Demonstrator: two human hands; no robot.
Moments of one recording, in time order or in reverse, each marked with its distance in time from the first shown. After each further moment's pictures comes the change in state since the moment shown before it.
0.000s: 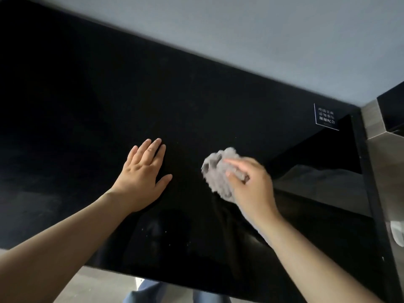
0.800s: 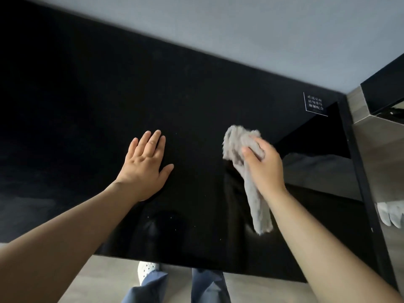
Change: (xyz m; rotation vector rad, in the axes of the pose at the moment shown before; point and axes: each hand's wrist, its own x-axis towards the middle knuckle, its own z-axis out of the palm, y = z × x) left_hand -0.007 -0.004 -0.001 0.124 -0.020 -0.019; right_hand 0.002 -0.005 -0.015 0.095 0.122 0.278
